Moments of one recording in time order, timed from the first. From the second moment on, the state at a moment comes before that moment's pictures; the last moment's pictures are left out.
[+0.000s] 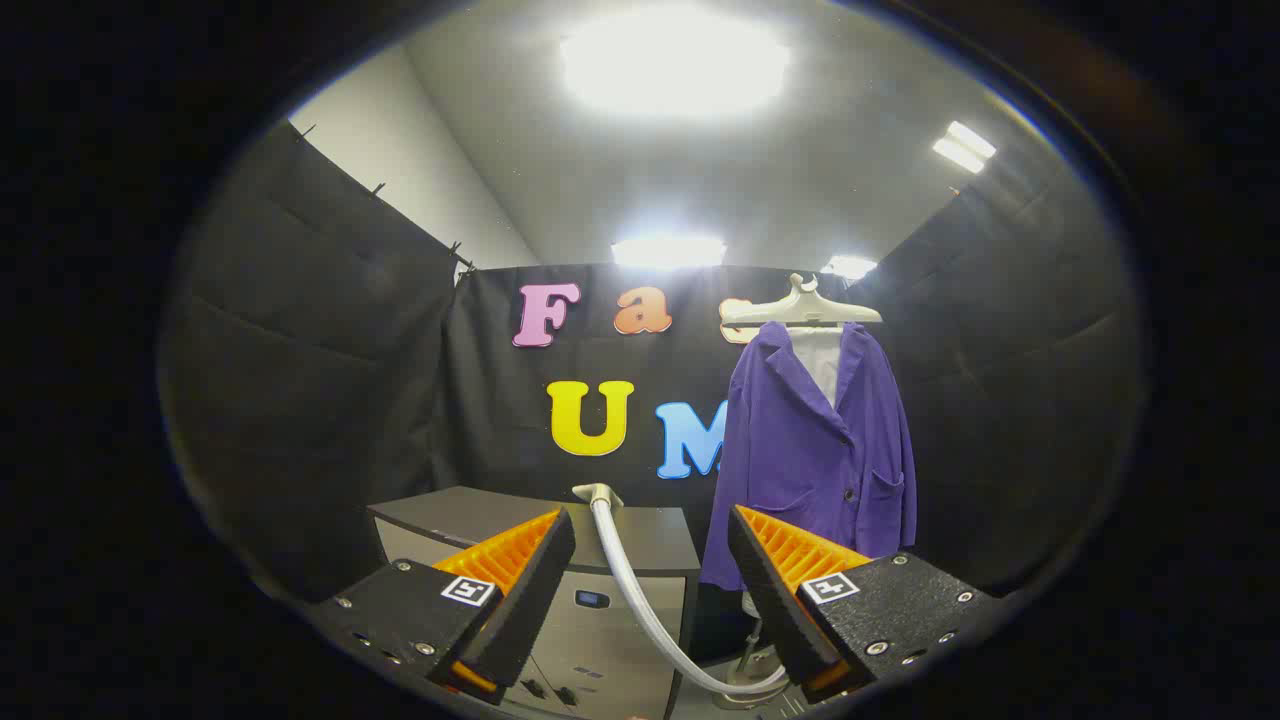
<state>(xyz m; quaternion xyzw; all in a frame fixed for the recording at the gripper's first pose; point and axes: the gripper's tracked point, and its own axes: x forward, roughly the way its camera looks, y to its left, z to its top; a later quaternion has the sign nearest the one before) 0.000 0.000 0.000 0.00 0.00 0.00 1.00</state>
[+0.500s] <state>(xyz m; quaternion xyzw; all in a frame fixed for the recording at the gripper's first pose) -0.007 -0.005 0.006 0.00 0.00 0.01 1.00</state>
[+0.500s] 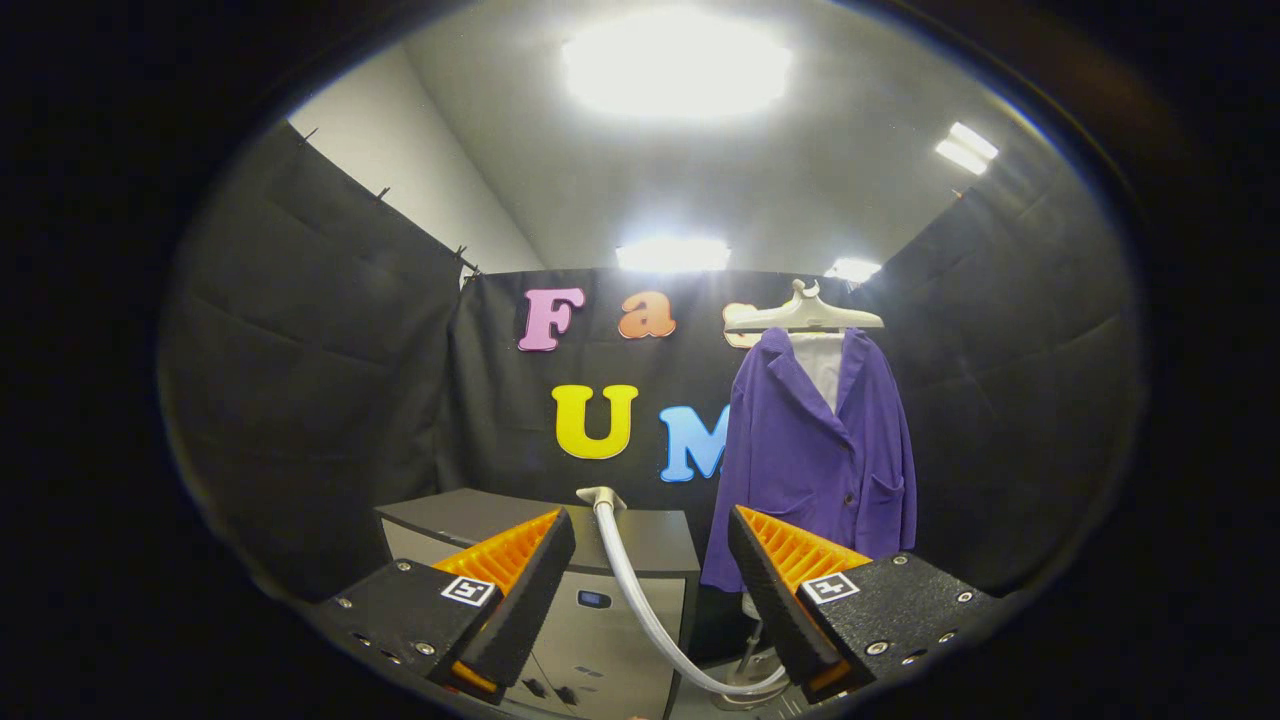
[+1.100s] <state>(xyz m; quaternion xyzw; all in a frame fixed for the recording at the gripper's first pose) 0.003 -0.030 0.033 -0.01 0.00 -0.02 1.00</state>
